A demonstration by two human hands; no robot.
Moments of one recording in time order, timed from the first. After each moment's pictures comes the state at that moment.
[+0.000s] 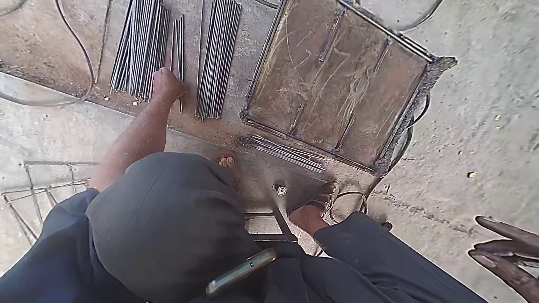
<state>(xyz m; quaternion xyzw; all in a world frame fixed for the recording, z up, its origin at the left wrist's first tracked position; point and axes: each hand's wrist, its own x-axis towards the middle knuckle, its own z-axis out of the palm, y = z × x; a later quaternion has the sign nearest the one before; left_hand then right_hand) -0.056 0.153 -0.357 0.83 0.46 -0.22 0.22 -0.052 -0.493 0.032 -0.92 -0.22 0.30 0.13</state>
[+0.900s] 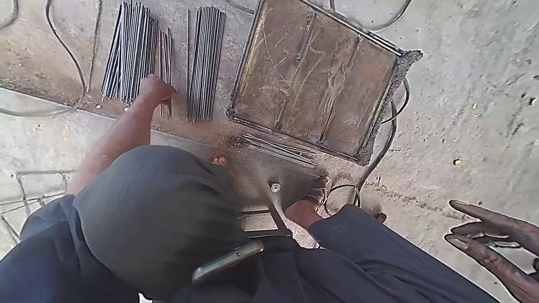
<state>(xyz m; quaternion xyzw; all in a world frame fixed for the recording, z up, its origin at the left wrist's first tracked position) -0.059 0.156 -0.346 0.81 0.46 -0.27 0.26 -0.067 -0.500 0.041 -0.92 -0.19 0.31 0.13</state>
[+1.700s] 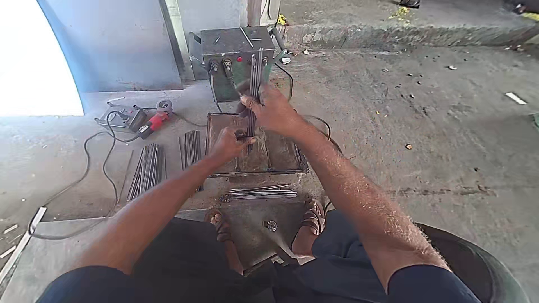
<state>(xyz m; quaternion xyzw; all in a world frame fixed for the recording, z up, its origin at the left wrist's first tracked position) -0.009 -0.118 -0.088 0.82 -0.18 0.05 0.55 0.023 -0.280 0.041 -0.80 -0.30 0.05 0.51</state>
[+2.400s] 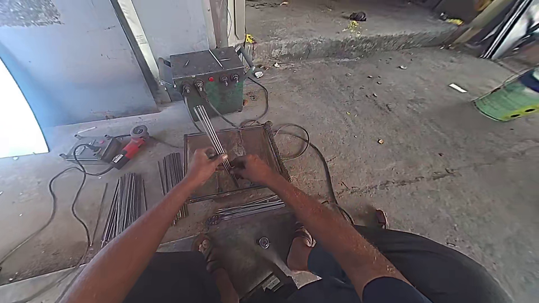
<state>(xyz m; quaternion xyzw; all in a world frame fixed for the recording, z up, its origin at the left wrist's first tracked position) 0.000 -0.128 -0.089 0.80 0.02 -0.06 0.60 0.007 -0.332 -0.090 -0.87 -0.21 0.21 0.40</state>
